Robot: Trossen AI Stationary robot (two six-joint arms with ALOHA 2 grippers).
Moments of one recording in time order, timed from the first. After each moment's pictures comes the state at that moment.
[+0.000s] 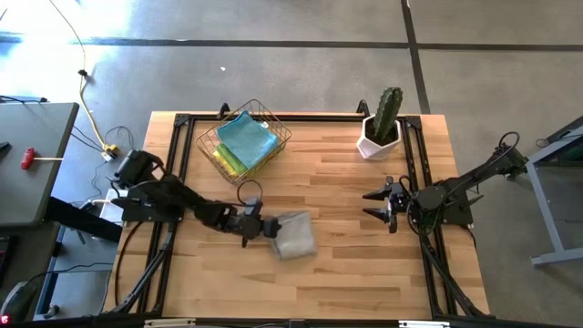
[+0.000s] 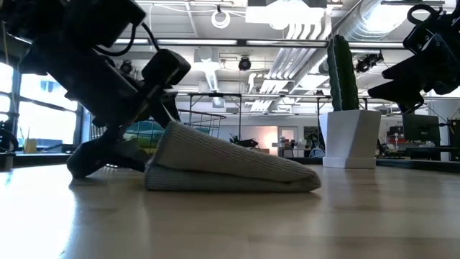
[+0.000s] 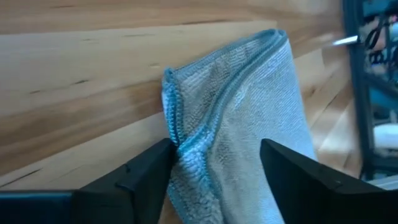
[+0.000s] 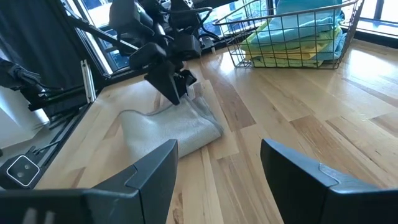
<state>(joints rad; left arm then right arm) -0.22 1.76 0.59 0.34 -0.40 -1.56 0.46 0.28 0.02 0.05 0.49 0.39</state>
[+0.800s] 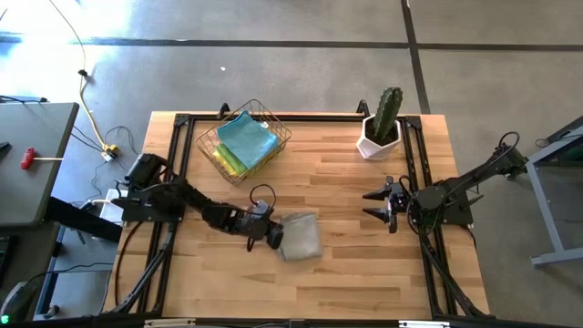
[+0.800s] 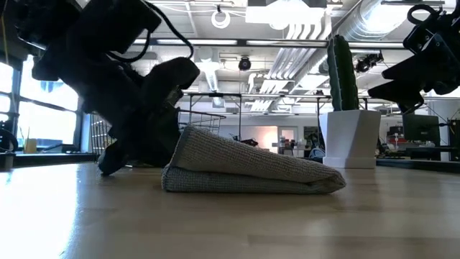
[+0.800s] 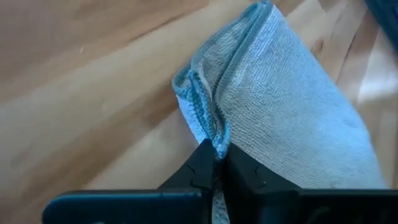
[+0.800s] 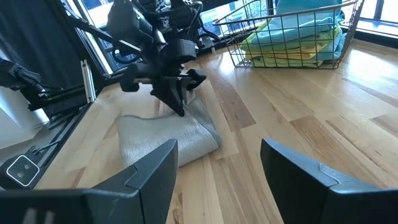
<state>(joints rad) -0.20 1.82 0.67 0.36 -0.41 -1.13 0.46 0.28 0.02 0.05 0.49 0.39</state>
